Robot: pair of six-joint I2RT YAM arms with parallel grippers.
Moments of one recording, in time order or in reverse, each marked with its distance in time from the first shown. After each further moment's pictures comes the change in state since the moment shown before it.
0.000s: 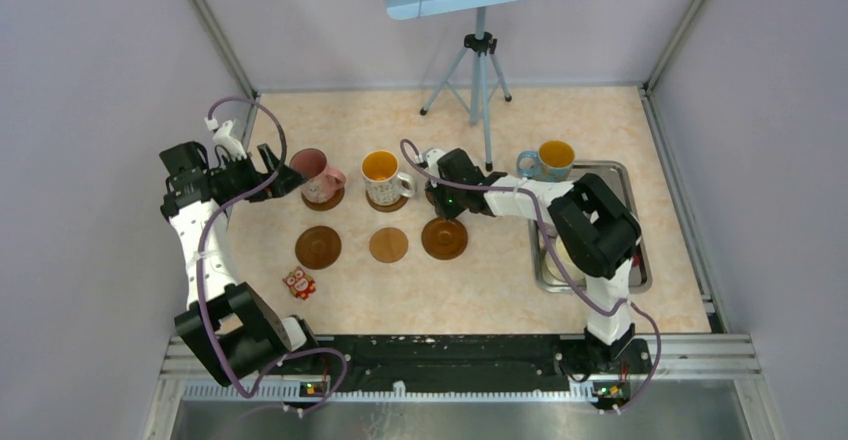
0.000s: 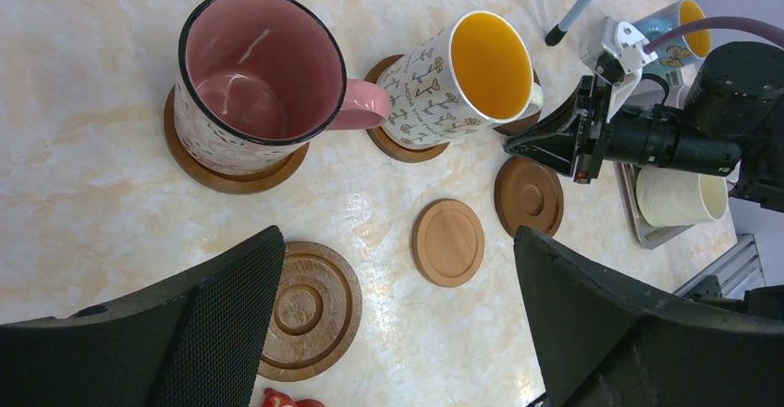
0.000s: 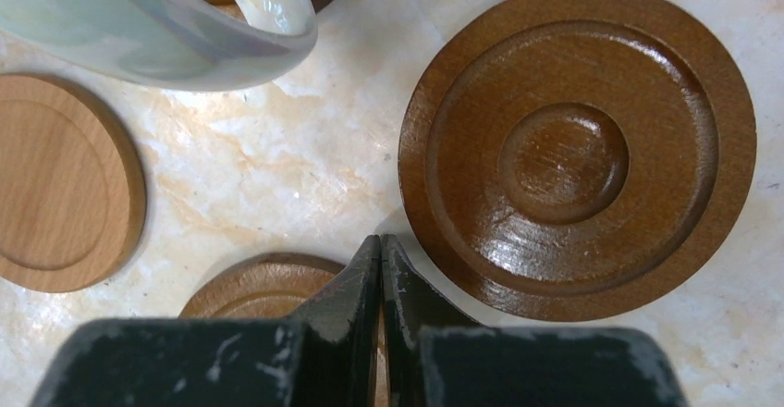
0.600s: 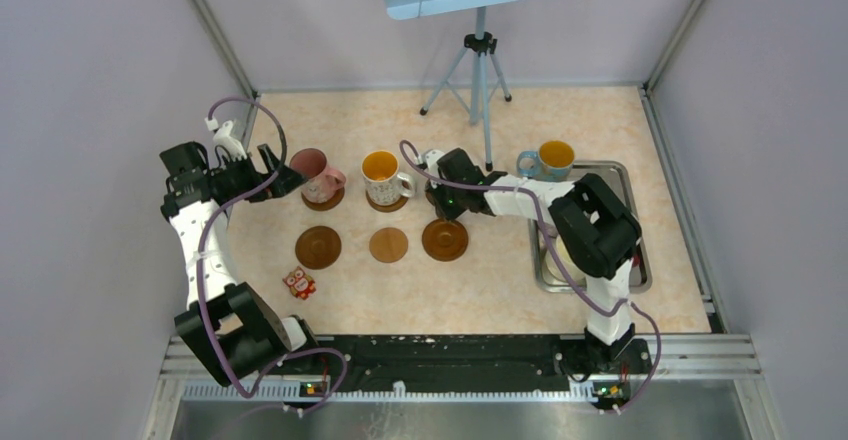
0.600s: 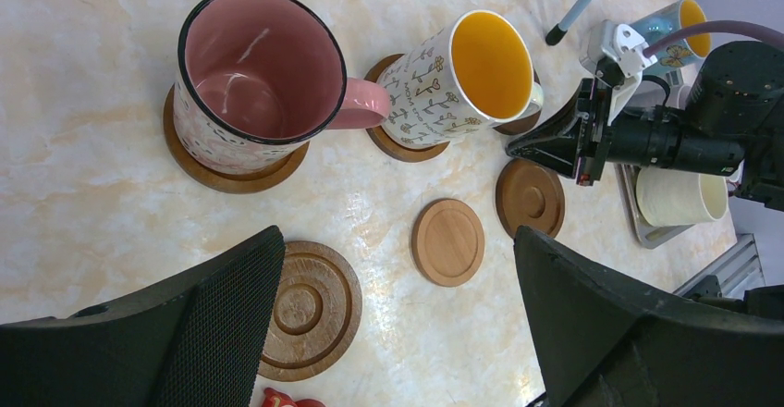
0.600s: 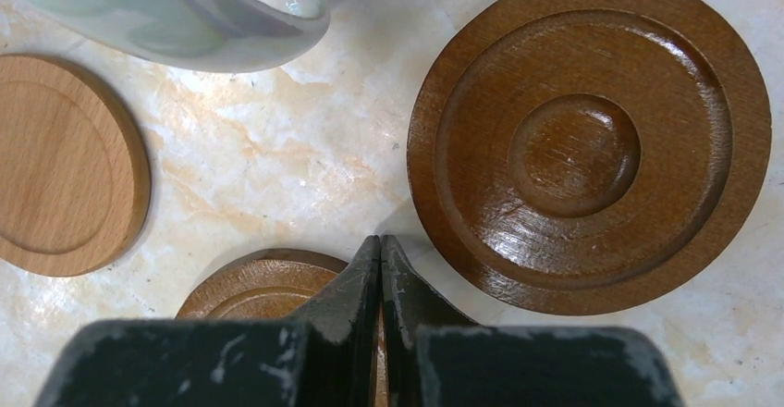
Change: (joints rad) left arm 0.000 0.000 -0.002 0.000 0.000 0.000; right arm 0.000 0.004 0.004 -0.027 -0.014 -0.016
